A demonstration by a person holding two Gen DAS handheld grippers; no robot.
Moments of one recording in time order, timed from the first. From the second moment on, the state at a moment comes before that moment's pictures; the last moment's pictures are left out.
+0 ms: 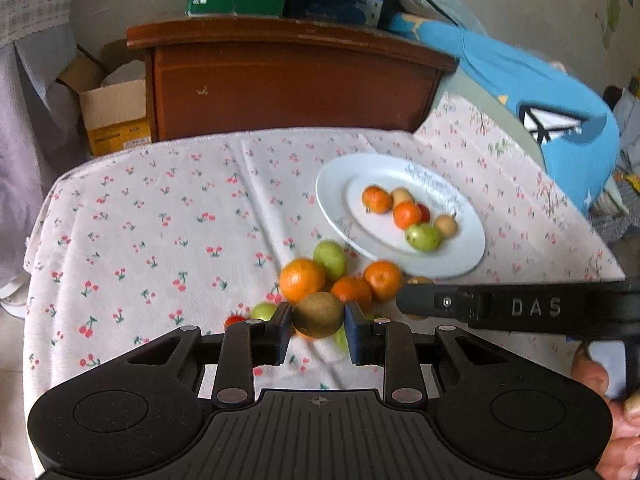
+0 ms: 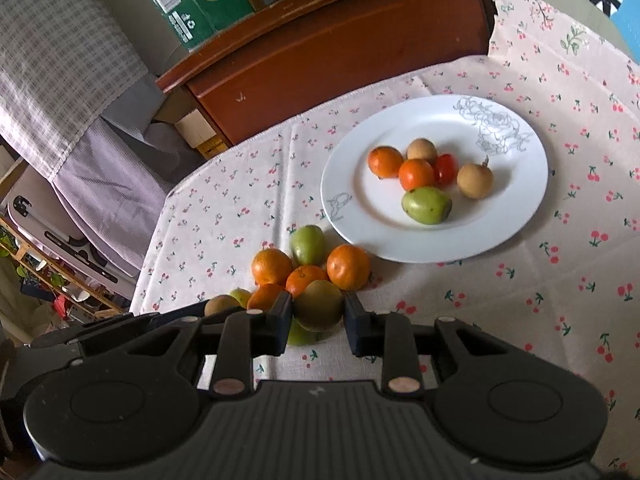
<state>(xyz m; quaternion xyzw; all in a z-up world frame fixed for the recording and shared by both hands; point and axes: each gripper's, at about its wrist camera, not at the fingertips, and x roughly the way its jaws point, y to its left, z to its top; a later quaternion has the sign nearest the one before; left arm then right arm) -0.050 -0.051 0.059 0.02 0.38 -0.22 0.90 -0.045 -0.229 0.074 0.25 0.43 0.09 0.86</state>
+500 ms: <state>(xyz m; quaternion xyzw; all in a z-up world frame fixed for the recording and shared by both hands) -0.028 -0.065 0.101 -0.01 0.33 -0.23 0.92 -0.042 -0.258 0.122 0.24 0.35 0.07 0.90</state>
